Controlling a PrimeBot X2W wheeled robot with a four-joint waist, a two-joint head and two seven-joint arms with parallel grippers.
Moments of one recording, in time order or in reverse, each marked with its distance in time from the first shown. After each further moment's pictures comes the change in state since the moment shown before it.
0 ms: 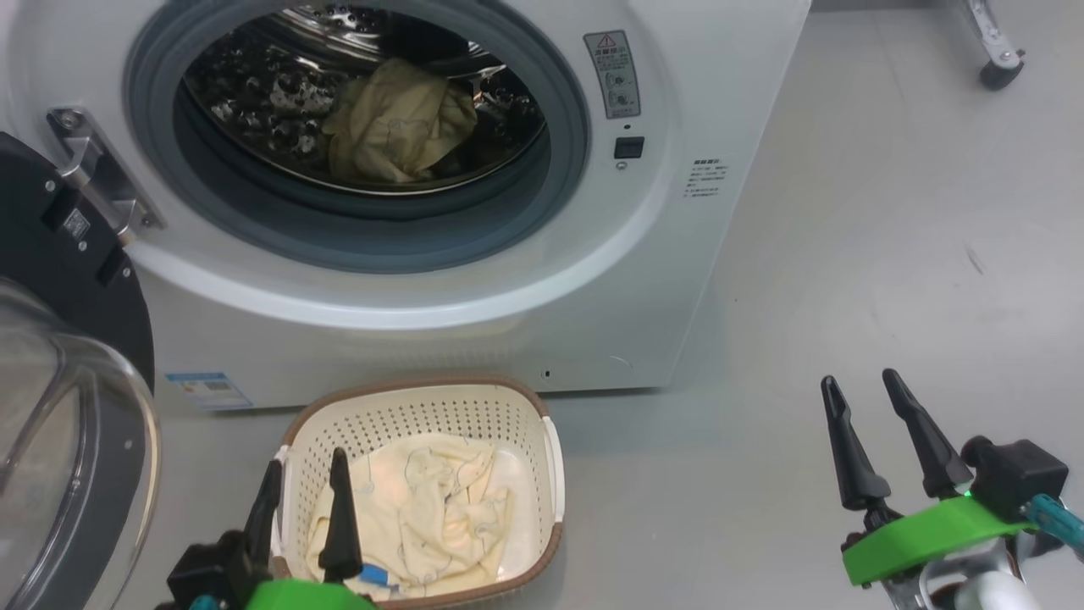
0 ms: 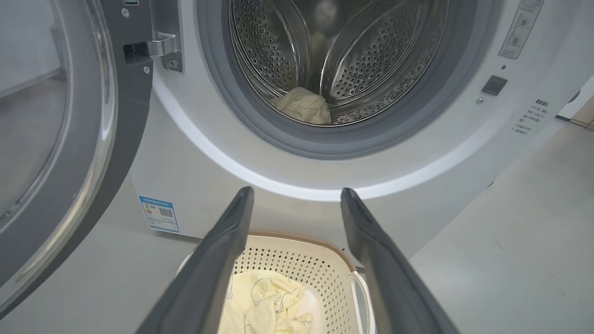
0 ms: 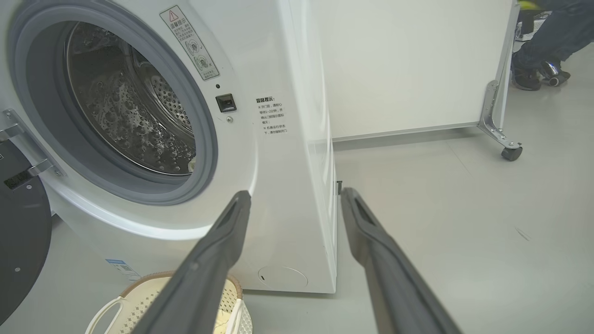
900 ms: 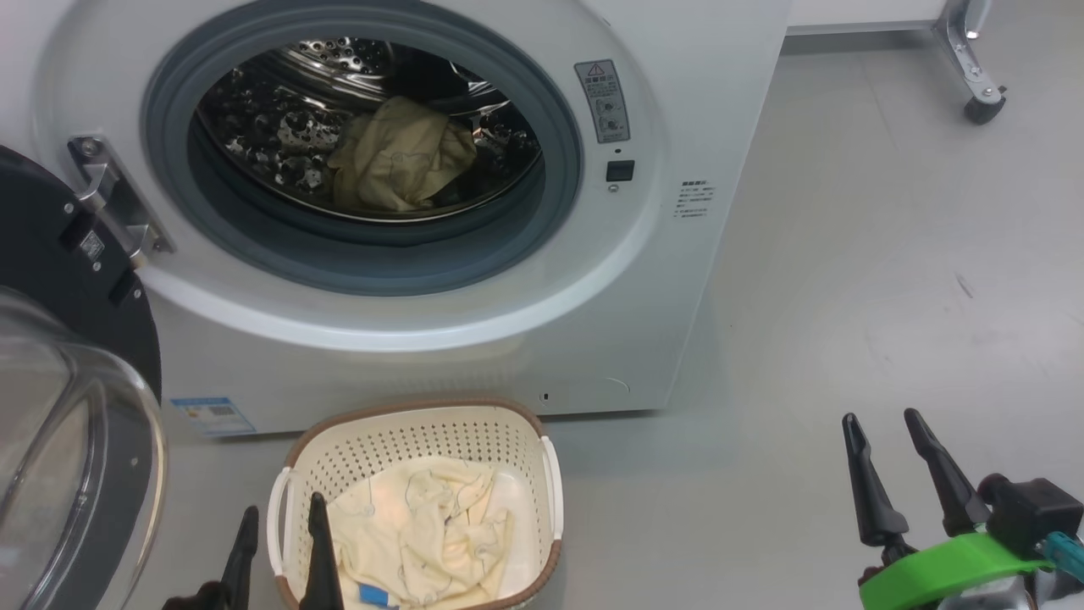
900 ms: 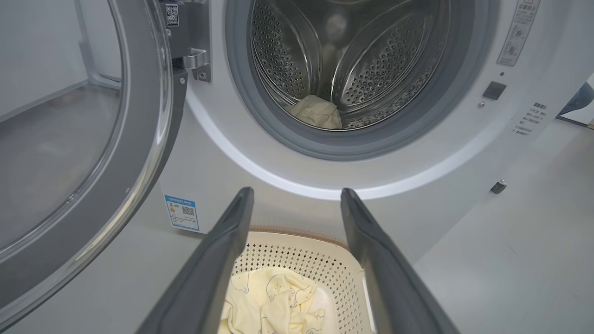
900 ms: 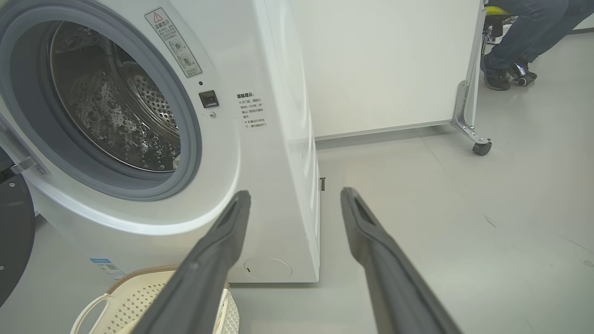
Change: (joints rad) left arm 0.144 0.004 0.046 -0.099 0.026 0.014 0.000; right arm 0.088 0.002 -0.045 -0.013 -0.018 0.000 0.000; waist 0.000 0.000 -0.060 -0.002
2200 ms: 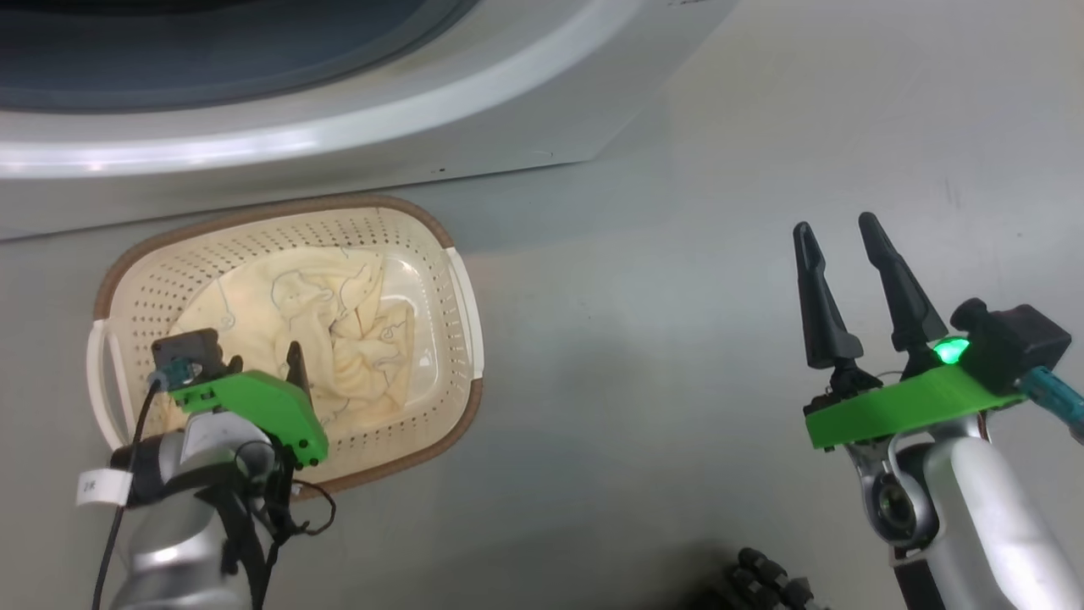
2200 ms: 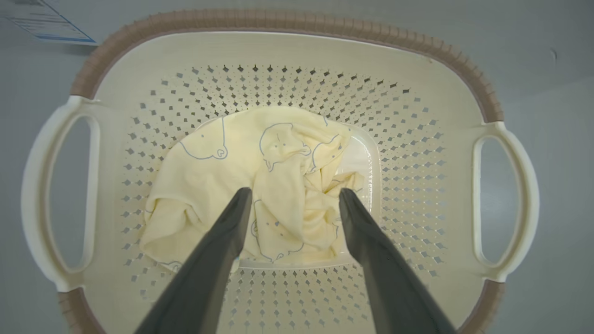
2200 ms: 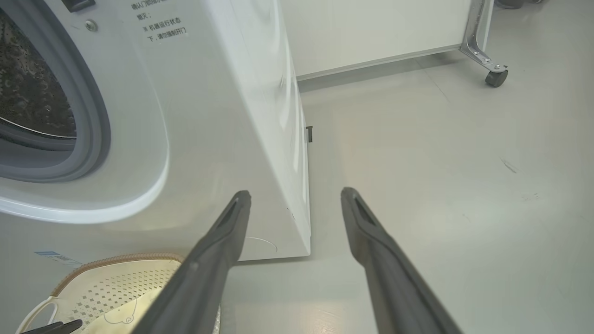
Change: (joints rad) left arm -0.783 0.014 -0.058 0.933 -0.100 -0.044 0.147; right arm -0.323 0.045 0.082 -0.012 0.046 0.000 0.000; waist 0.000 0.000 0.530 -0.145
